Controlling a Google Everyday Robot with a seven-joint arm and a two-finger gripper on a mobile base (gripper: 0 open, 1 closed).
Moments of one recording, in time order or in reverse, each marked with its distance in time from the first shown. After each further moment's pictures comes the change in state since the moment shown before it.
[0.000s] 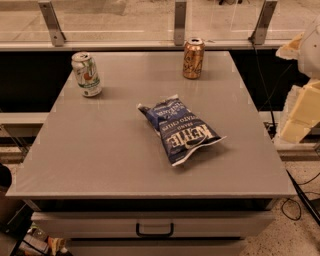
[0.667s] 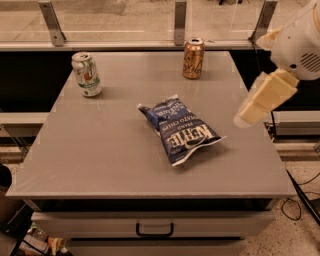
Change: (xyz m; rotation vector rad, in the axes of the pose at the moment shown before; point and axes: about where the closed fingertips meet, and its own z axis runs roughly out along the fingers) arm -0.046 -0.029 0.019 0.073 -0.224 0.099
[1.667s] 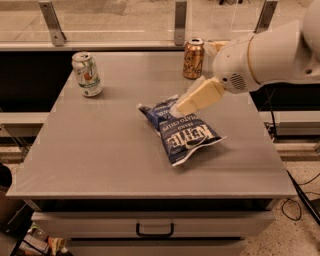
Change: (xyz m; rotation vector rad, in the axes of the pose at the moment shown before) arm -0.088 -0.003 0.082 0.008 -0.438 0.076
